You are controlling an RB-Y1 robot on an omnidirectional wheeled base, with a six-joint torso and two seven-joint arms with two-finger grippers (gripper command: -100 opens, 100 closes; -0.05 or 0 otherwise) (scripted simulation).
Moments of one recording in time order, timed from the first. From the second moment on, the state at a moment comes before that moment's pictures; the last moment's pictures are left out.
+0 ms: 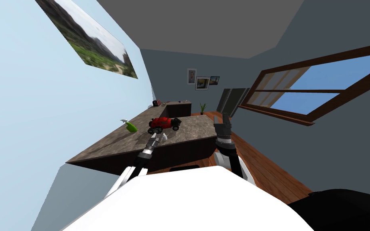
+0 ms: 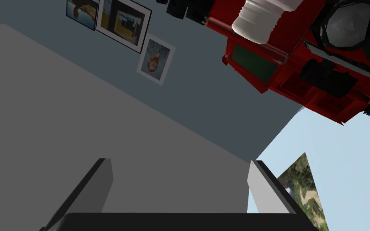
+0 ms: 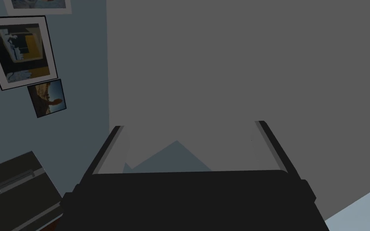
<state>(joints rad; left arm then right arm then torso) 0.45 0.27 -0.03 -1.94 -0.48 -0.38 -0.47 0.47 -0.01 -0.03 -2.29 0.09 -0.60 -0.03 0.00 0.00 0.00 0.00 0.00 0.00</state>
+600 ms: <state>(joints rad) 0.46 0.30 -0.04 -1.80 -0.58 -0.35 -0.55 0.48 -0.01 -0.03 -2.29 0.09 -0.60 -0.03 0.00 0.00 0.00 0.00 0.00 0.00</state>
